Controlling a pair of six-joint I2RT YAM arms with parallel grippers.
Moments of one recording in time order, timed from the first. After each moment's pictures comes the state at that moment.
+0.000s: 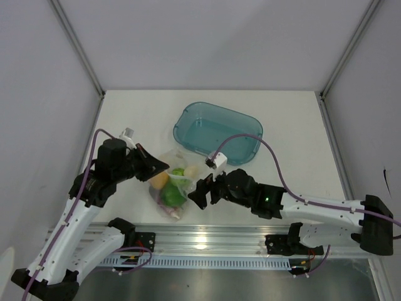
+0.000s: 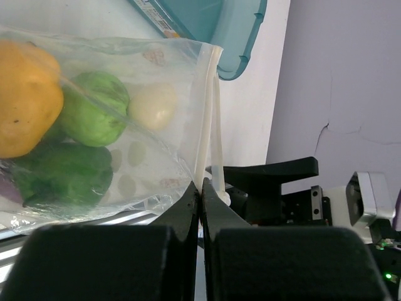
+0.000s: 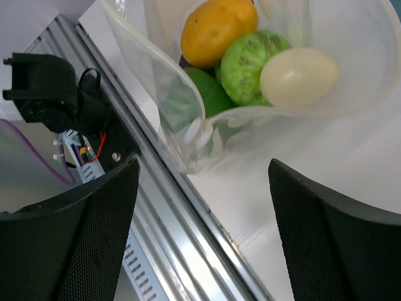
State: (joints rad) left arm -0.40 0.74 0.95 -0.79 0.26 -1.00; right arm 1.22 1.10 0.76 -0.01 0.14 0.43
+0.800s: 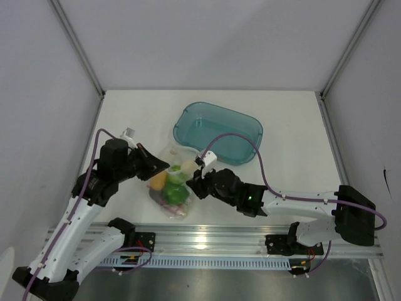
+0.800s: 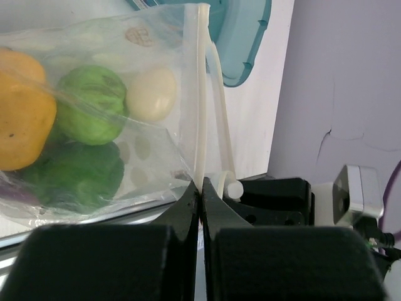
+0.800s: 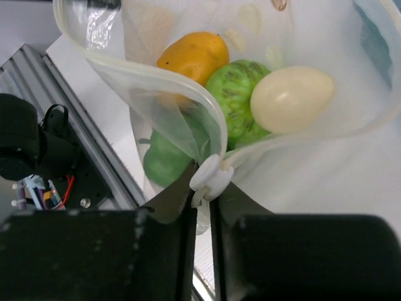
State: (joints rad) left arm -0.40 0.74 0.93 -0.76 0.24 -1.00; right arm 1.23 1.33 0.78 0.26 0.24 0.38
